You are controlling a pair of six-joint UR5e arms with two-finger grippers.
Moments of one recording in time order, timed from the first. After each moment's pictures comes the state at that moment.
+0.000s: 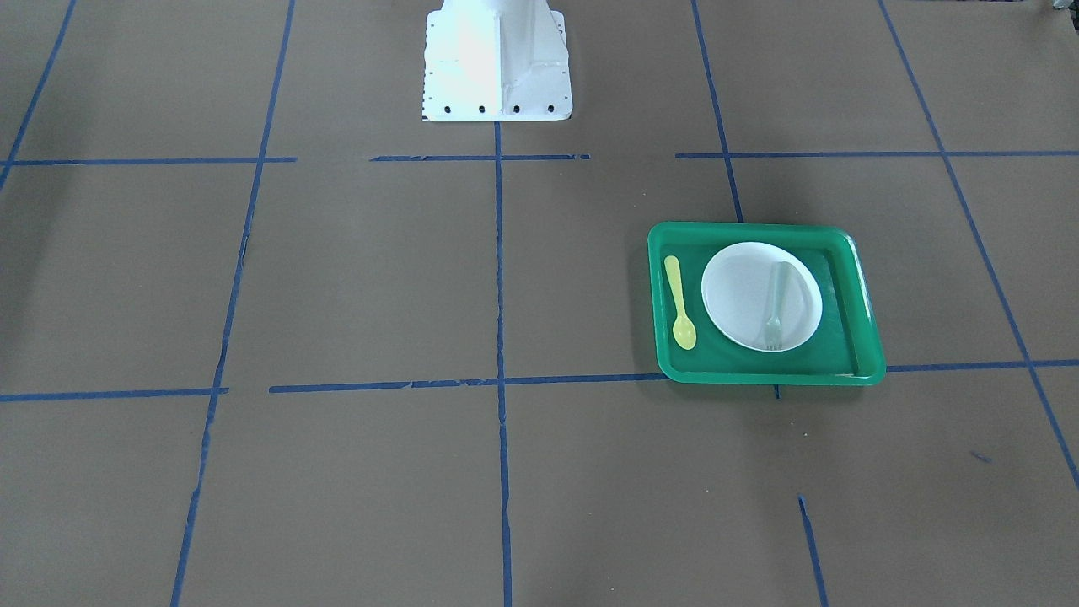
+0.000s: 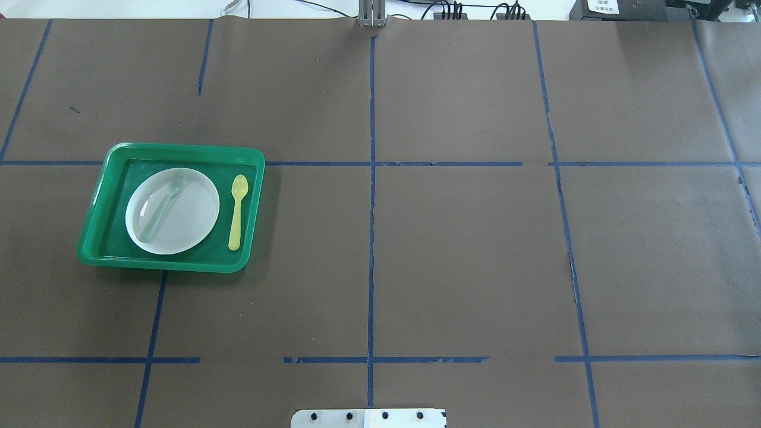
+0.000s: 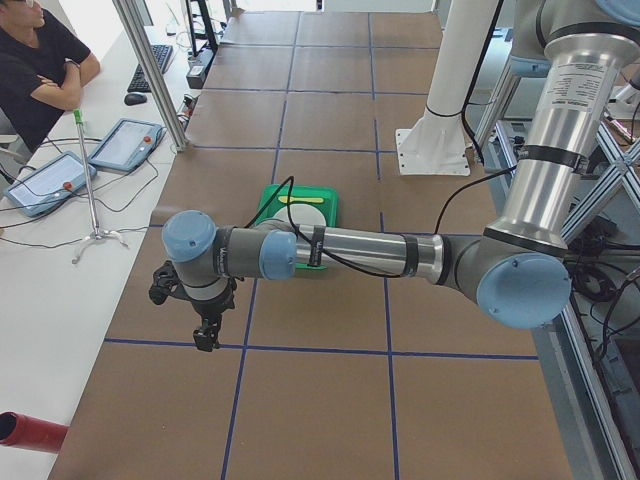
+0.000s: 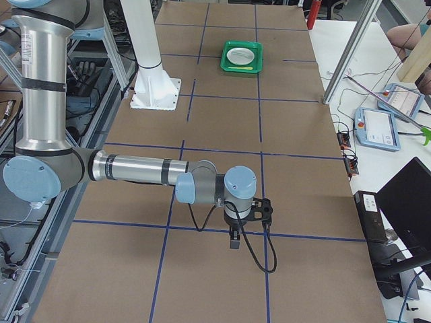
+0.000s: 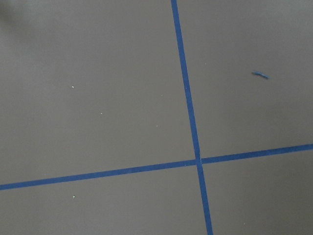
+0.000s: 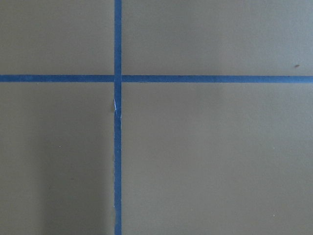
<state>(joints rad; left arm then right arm) -1.63 -1.70 -1.50 -1.53 -2.30 0.19 1.58 -1.66 1.61 -1.51 2.28 0.03</state>
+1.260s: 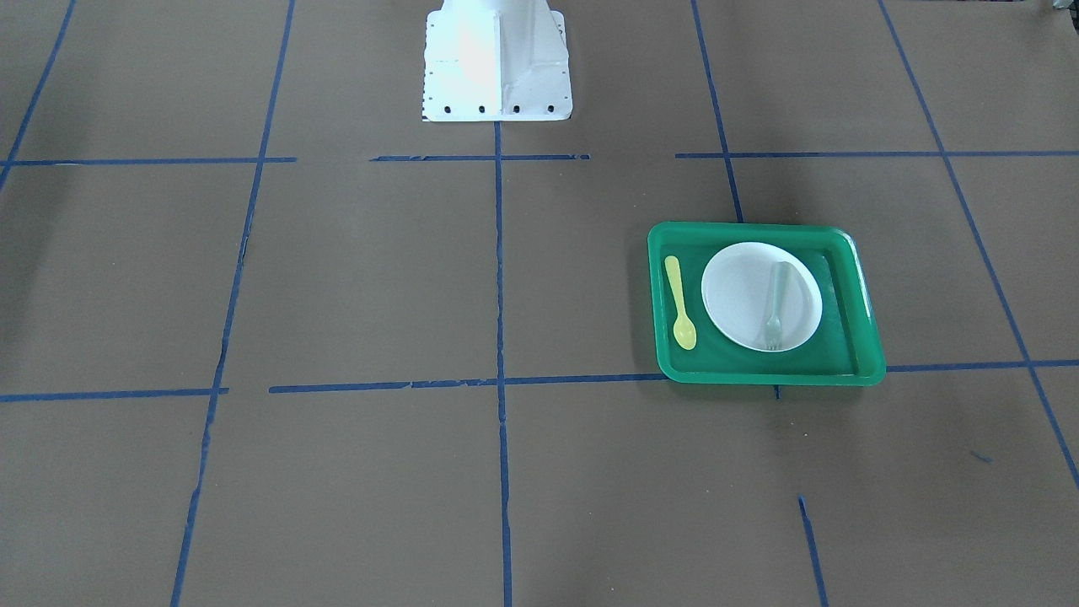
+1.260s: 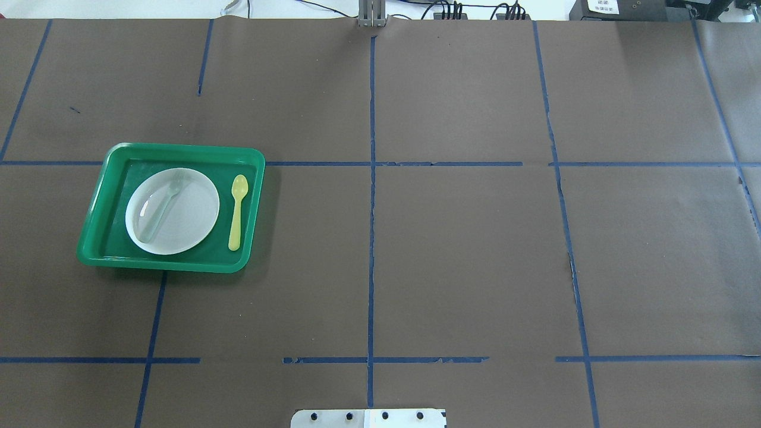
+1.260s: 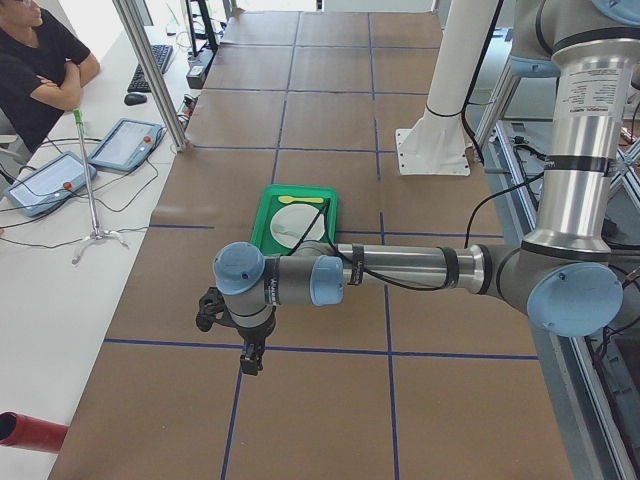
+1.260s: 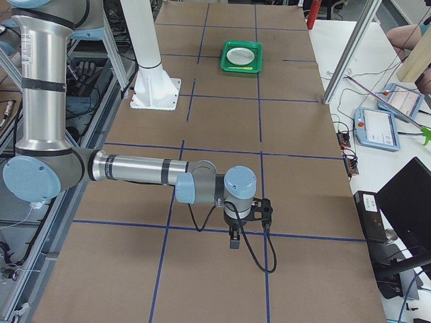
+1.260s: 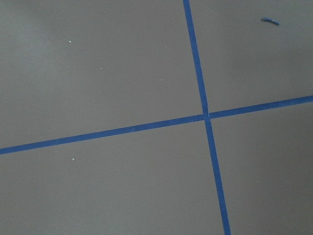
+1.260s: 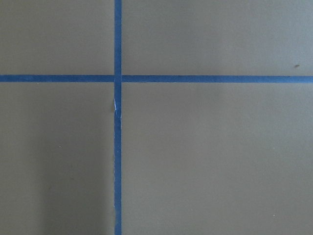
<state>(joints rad) -1.62 -1.63 -1.53 -1.53 -2.30 0.19 1.58 -1.66 1.61 -1.51 2.28 0.03</state>
